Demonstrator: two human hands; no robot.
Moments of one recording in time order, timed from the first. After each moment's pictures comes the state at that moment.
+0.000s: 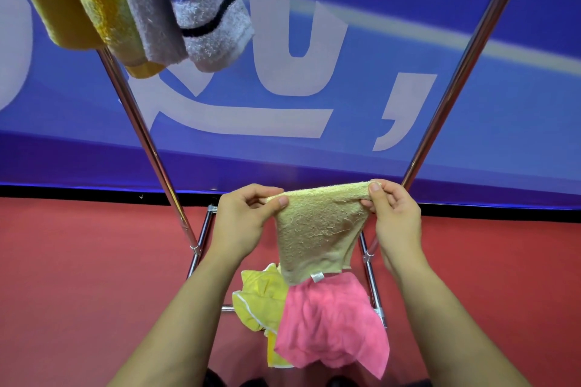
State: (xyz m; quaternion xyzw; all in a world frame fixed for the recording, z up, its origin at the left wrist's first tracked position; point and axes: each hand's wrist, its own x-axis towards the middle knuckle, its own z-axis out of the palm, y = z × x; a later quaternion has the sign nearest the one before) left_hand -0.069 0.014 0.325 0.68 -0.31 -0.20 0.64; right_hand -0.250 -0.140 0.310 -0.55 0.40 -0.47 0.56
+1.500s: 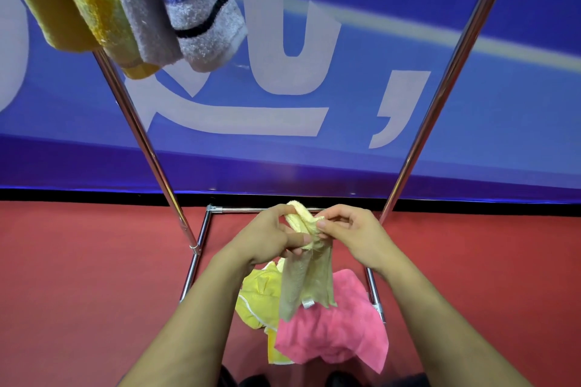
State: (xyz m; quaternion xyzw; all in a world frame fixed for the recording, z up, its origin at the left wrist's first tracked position) left_hand -0.094 0.005 0.318 0.68 -0.35 -0.46 0.45; right_hand -0.248 -0.120 0.297 -0.69 0.28 -0.21 0.63
